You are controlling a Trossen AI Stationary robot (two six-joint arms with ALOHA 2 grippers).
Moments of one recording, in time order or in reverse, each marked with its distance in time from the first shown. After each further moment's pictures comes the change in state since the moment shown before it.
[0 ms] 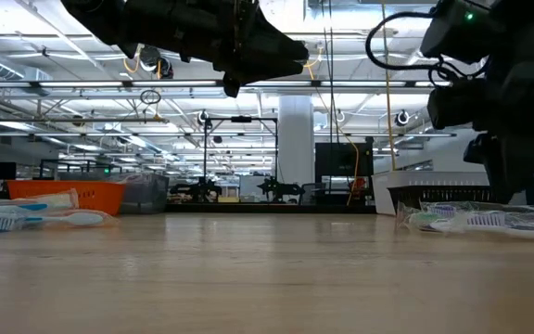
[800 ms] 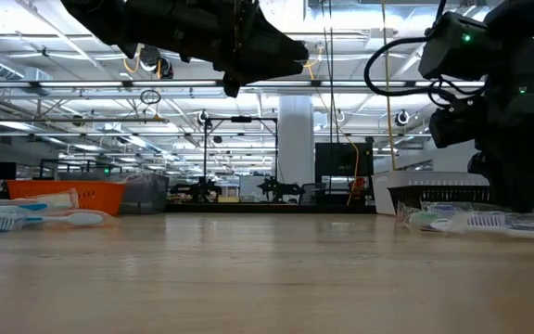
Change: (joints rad) left arm 0.000 0.000 0.000 0.000 0.000 0.000; right arm 0.000 0.072 -0.024 0.008 0.039 0.004
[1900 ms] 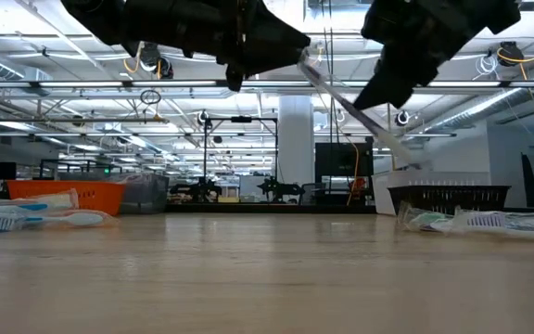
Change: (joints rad) left arm 0.000 0.000 0.000 0.069 0.000 -0.005; right arm 0.000 -0.018 0.201 0.436 0.257 -0.293
